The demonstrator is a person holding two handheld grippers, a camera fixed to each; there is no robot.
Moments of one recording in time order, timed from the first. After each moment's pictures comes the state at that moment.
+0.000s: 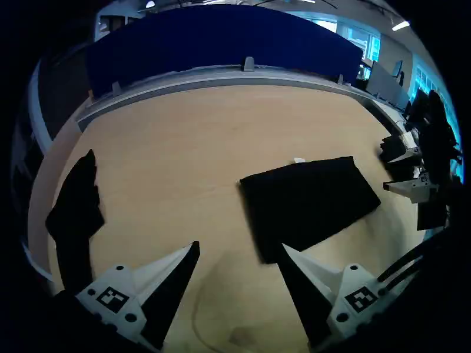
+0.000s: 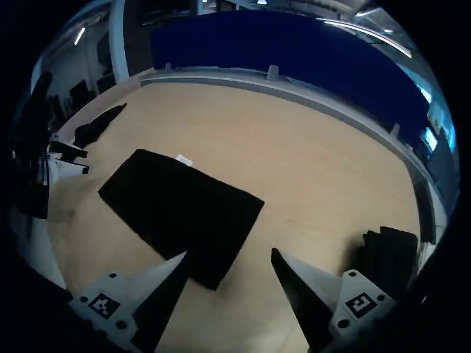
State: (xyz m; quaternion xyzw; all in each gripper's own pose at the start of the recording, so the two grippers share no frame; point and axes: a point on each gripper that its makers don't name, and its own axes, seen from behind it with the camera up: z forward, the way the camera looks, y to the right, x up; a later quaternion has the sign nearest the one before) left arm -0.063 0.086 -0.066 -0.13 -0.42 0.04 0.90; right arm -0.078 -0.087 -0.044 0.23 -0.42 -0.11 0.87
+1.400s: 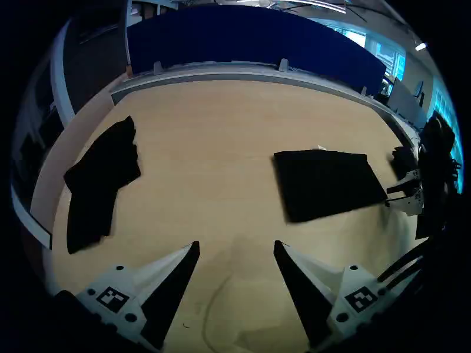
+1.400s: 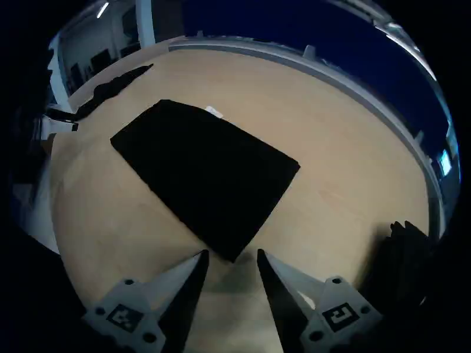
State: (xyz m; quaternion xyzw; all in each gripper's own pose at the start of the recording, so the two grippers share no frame) left arm -0.065 0.034 -0.130 -0.05 -0.44 0.00 0.90; right arm -0.124 -0.094 -0.085 0.29 -0.47 -0.16 0.82
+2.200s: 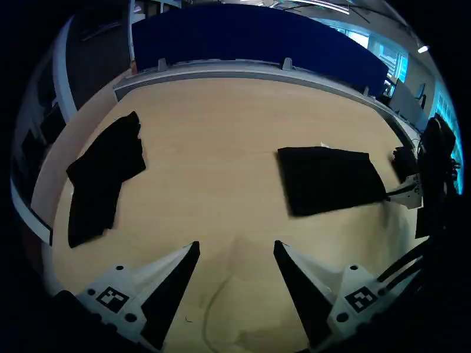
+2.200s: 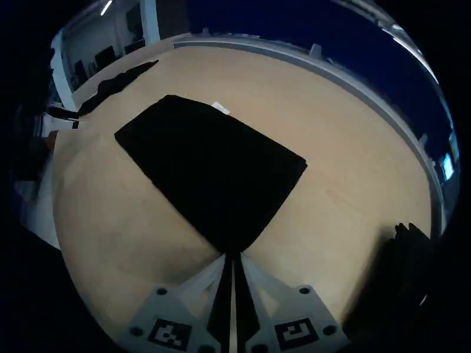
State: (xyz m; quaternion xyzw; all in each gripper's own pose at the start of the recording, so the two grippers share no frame) left arm -0.066 0.027 -0.139 -0.05 -0.44 -0.01 0.90; right arm -0.126 -0.097 -0.089 0.30 -0.47 -0.17 0.81
